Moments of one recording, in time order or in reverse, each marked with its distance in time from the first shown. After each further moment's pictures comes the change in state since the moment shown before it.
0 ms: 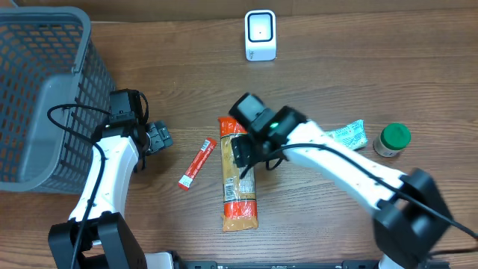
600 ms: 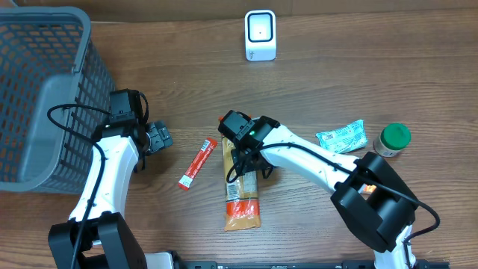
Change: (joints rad) left arm 0.000 0.000 0.000 0.000 0.000 0.000; right arm 0.034 0.166 -0.002 -0.013 0.143 0.066
